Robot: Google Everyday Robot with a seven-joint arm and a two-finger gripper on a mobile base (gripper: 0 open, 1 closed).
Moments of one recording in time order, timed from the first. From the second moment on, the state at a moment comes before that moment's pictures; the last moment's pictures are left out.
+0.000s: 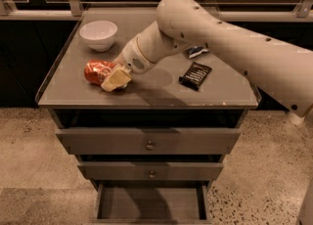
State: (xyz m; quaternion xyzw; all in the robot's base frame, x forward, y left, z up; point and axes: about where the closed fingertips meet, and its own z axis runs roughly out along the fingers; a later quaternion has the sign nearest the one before) arm 0.609 0.104 0.849 -0.58 0.70 0.24 0.33
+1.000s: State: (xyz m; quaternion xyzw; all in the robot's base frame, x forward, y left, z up) arm 0.600 0.095 0.855 -0.59 0.69 0.26 0.33
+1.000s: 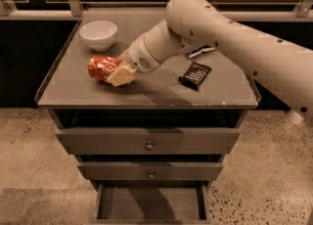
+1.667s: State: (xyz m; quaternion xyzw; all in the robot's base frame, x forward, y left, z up) arm 0.515 0.001 0.903 -0.53 0.75 0.21 0.34
